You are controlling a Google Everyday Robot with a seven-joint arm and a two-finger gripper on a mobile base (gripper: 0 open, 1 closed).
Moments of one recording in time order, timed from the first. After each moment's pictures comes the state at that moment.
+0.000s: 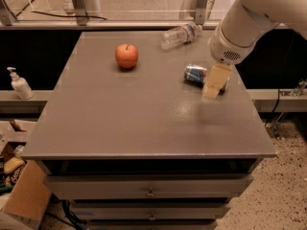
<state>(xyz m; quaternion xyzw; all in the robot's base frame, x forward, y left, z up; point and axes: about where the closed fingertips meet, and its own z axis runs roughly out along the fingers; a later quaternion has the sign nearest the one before) 0.593 -0.160 0.890 -0.62 0.75 -0.06 0.20</state>
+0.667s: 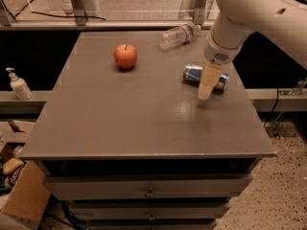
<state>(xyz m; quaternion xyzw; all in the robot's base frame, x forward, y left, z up) 0.641 -0.171 0.856 -0.60 0.77 -0.08 0.18</state>
